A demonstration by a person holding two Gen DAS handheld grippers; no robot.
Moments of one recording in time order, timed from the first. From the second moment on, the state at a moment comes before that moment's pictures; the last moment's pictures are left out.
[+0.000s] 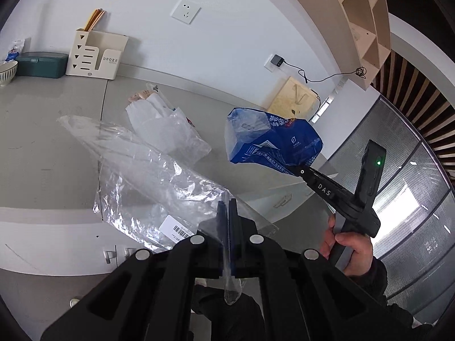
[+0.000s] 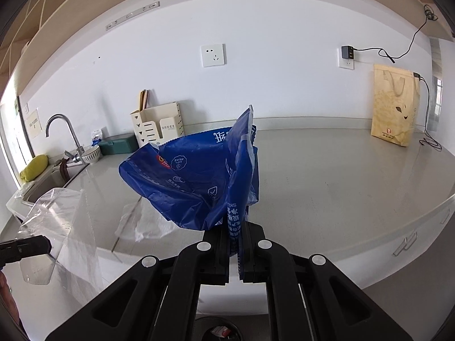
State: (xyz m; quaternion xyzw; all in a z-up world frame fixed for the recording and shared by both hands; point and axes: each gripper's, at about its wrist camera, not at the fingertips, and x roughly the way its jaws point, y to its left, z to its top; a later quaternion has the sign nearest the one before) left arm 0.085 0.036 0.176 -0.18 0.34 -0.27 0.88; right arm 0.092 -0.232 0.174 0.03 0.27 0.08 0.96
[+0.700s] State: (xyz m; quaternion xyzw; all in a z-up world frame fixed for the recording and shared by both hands) left arm 0.027 0.003 0.063 -0.14 0.43 -0.29 0.84; right arm -0.009 -0.222 0.051 0.05 0.38 0.11 0.92
